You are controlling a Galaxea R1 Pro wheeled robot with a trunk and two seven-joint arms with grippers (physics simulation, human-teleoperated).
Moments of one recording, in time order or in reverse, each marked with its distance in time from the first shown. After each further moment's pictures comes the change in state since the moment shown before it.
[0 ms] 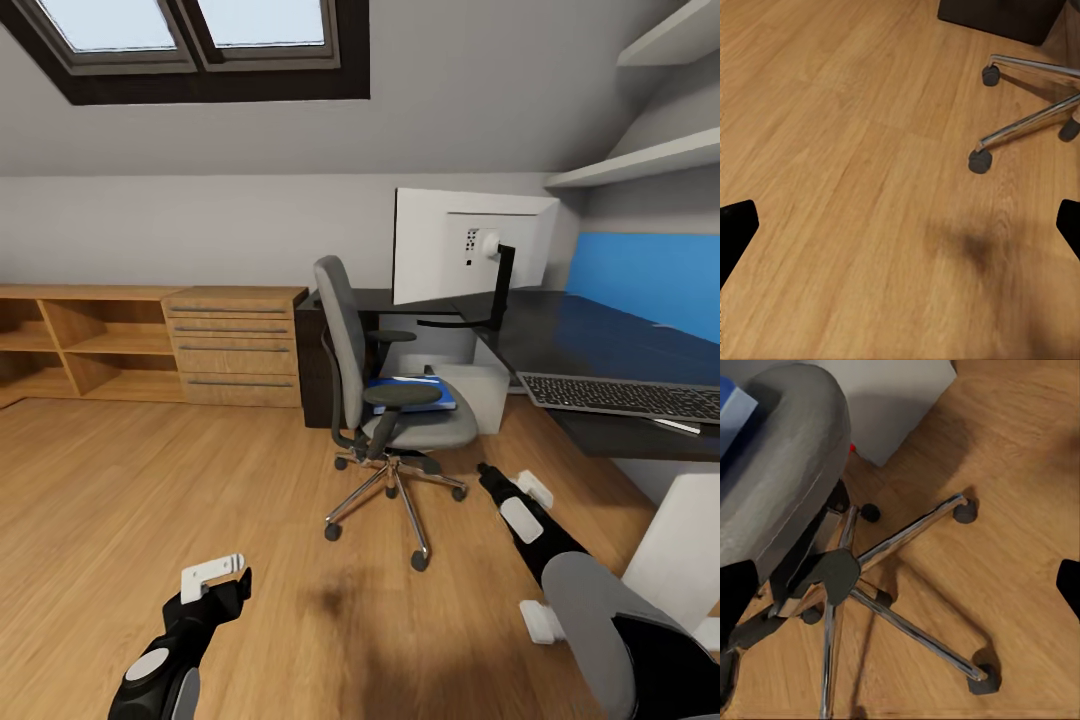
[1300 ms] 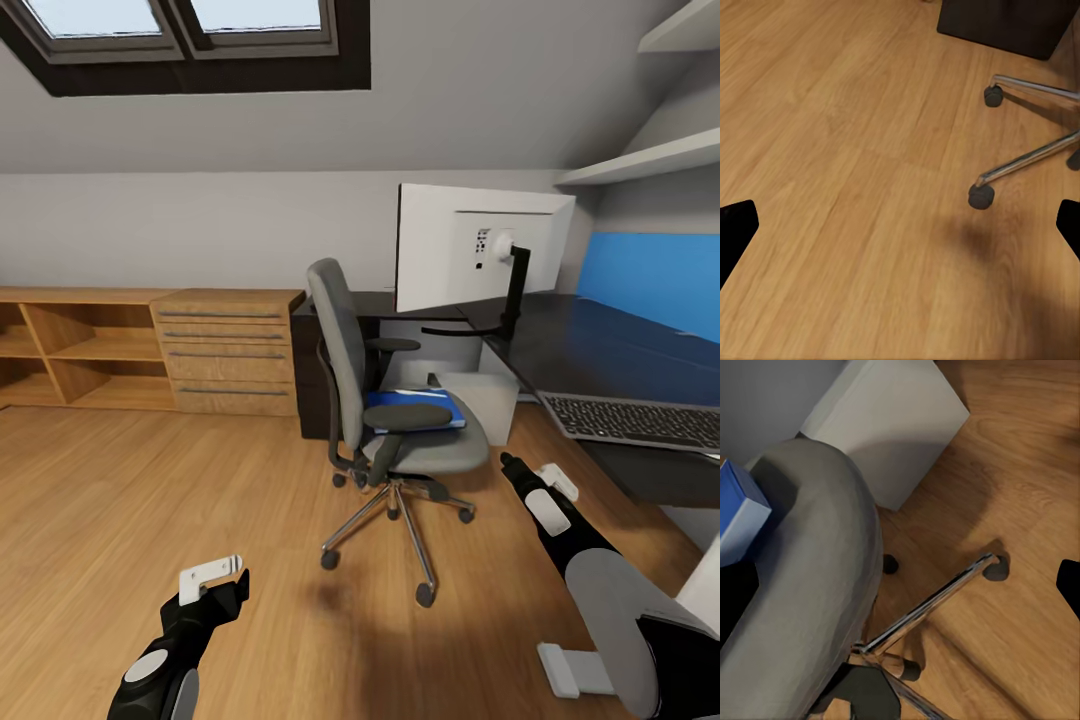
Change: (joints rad) left arm 0.000 0.002 0.007 0.010 -0.004 -0.010 0.001; right arm 0.000 -0.071 0.001 -0.055 -0.078 0.026 0.013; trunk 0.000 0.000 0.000
